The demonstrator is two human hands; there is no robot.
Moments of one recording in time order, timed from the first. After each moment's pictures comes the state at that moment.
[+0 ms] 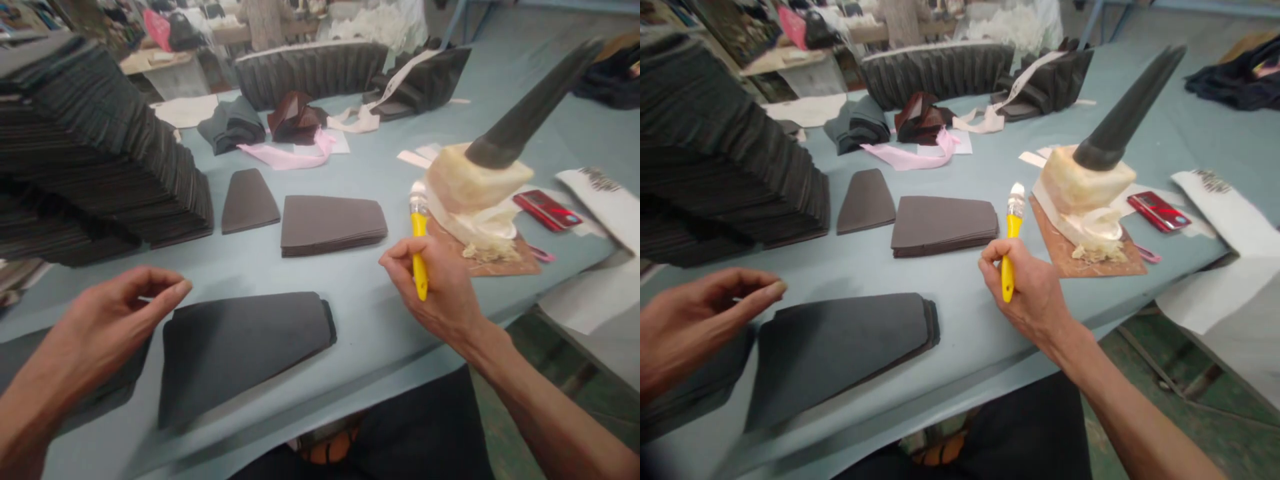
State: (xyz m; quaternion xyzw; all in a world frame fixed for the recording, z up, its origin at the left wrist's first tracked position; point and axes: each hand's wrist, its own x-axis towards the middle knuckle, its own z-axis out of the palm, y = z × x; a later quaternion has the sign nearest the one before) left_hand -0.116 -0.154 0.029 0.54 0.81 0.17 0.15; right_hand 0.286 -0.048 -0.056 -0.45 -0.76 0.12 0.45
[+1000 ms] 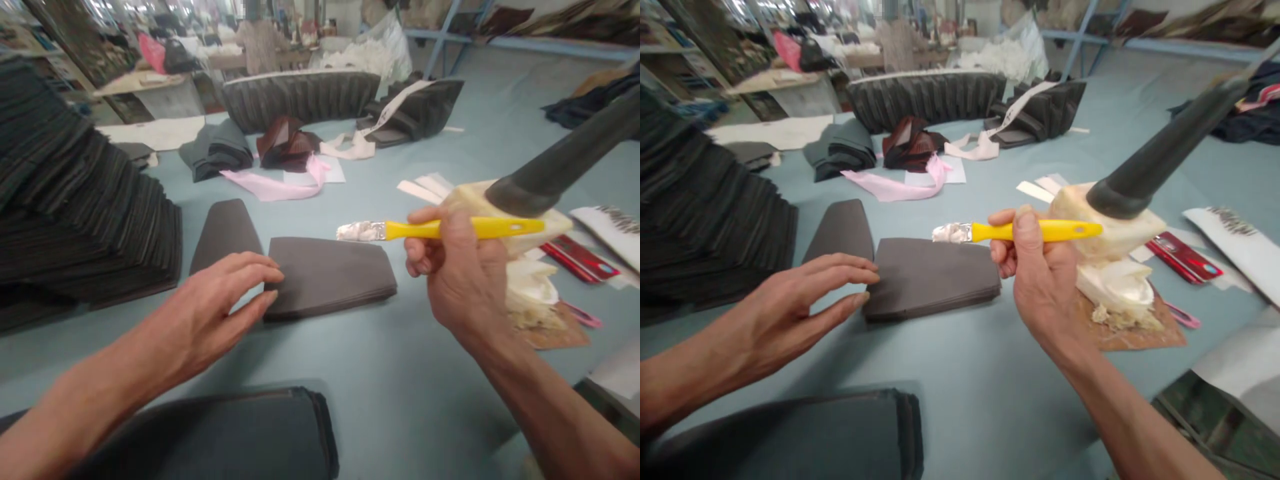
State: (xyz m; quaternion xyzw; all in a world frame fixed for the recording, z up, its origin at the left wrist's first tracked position) left_hand -0.049 -0.011 0.009 0.83 0.50 0.19 0.15; right_hand 0.252 0.054 -0.026 -0.42 -0.54 0.35 0.64
